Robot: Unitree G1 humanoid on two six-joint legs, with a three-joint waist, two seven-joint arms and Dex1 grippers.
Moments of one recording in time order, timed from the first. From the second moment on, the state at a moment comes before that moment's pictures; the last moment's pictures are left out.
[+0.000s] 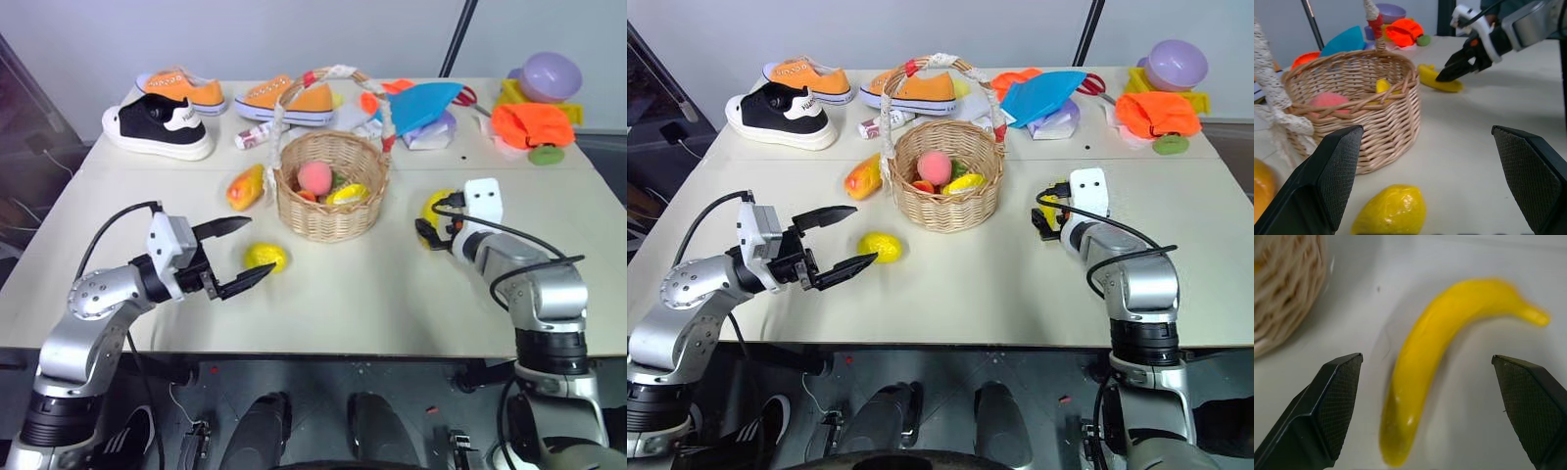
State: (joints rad) left arm -0.13 0.64 0.12 -0.35 -0.56 0.25 -0.93; right arm -0.47 -0.44 -0.16 -0.12 0.33 1.00 0.12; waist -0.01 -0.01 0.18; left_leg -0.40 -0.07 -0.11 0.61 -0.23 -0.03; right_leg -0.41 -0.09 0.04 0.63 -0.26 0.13
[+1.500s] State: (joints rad) left arm -0.10 0.55 0.11 -0.27 -0.52 0.20 -0.89; right arm -0.21 -0.53 -0.27 -0.38 0.41 0.82 0.43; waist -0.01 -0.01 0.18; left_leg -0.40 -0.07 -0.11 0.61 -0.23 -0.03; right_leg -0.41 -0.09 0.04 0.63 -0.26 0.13
